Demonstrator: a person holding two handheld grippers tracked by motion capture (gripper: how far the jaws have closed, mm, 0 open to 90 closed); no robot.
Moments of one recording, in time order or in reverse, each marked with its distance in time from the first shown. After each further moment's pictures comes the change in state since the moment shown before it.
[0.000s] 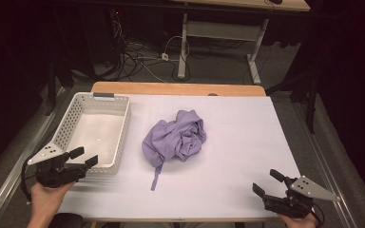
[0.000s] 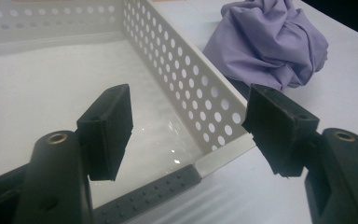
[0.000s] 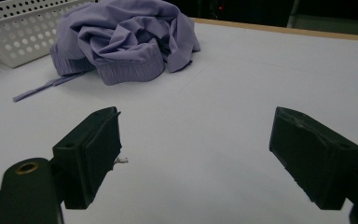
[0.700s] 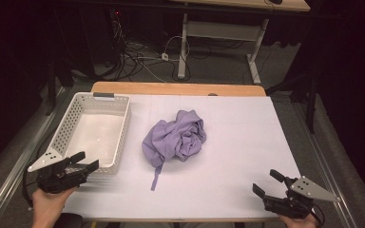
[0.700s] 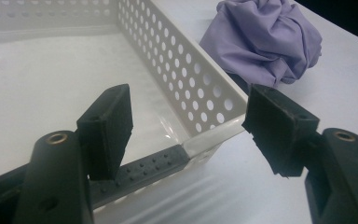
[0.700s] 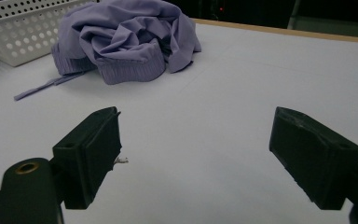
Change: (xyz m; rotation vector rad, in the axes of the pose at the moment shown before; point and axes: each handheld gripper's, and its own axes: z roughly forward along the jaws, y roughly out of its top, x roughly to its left) left arm -0.005 -0.013 0.000 -0.011 -0.010 -0.014; right arm 0.001 0.000 -0.001 -0.001 0.002 -0.007
